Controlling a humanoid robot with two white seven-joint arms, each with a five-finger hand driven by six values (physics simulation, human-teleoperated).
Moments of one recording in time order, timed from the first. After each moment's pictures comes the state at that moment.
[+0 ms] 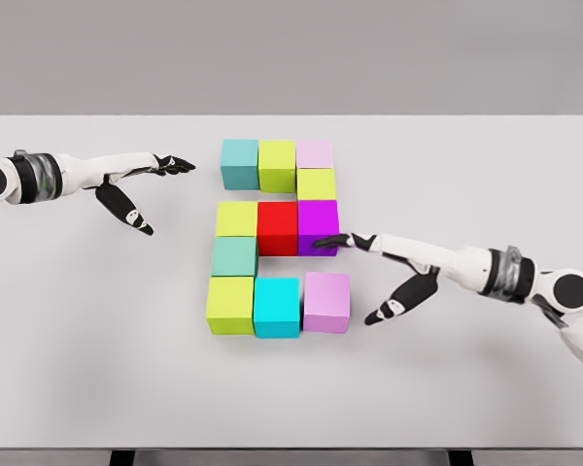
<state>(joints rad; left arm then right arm) -0.88 0.73 -0.96 -1.15 0.20 -0.13 -0.61 -0.51 -0.72 0.87 -1.38 -0.50 -0.61 0.61</state>
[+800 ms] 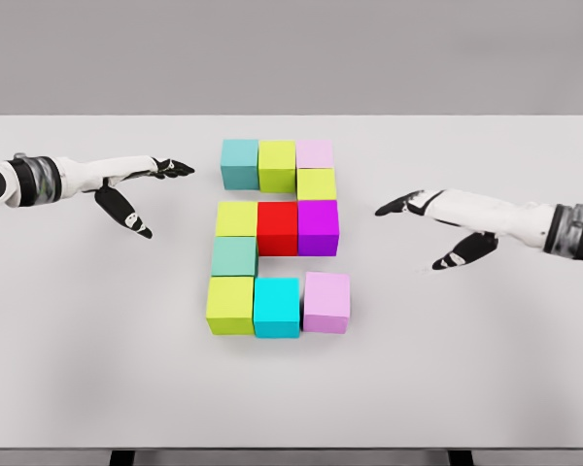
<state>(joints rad) -0.87 0.74 -0.96 -1.15 0.20 -0.13 -0.61 -0.50 -0.78 0.56 -1.37 0.07 -0.61 0.61</state>
